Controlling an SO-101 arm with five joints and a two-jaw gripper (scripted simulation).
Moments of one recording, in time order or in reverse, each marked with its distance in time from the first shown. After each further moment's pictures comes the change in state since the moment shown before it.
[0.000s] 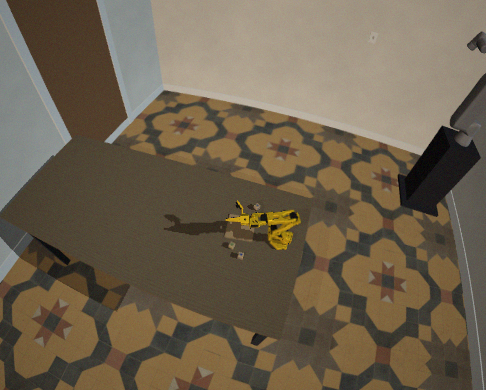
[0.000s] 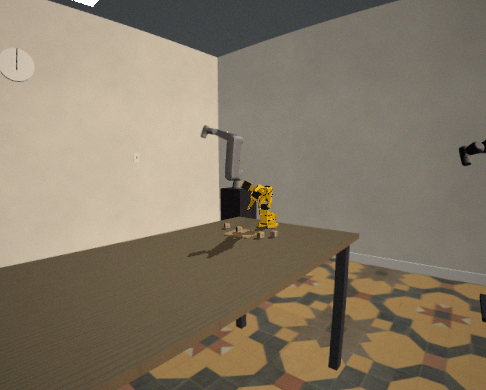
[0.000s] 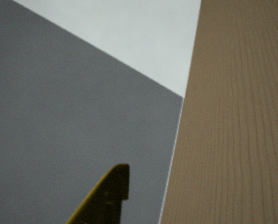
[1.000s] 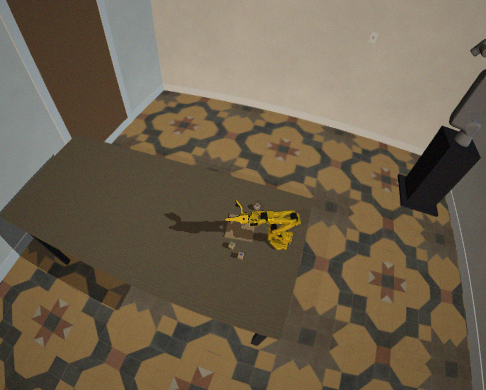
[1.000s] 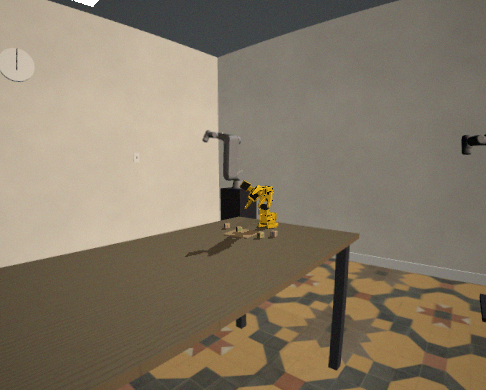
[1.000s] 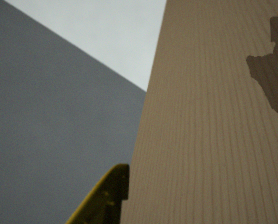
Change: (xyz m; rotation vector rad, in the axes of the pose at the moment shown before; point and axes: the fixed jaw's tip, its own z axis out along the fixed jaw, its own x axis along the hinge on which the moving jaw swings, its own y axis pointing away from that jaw) arm -0.003 -0.019 0.000 0.141 0.033 -0.118
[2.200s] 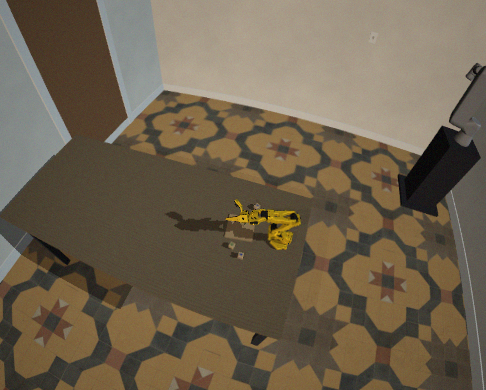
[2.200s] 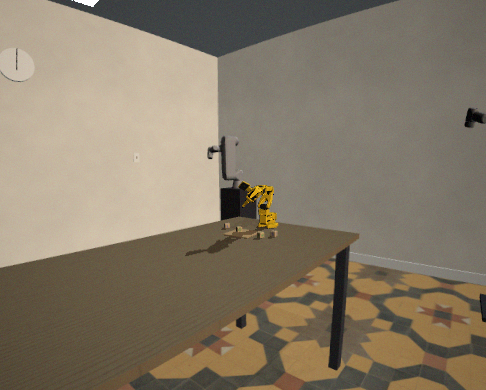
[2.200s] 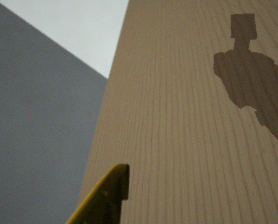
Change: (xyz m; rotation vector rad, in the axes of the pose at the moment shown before) arm 0.000 -0.020 -0.002 0.145 0.055 -0.119
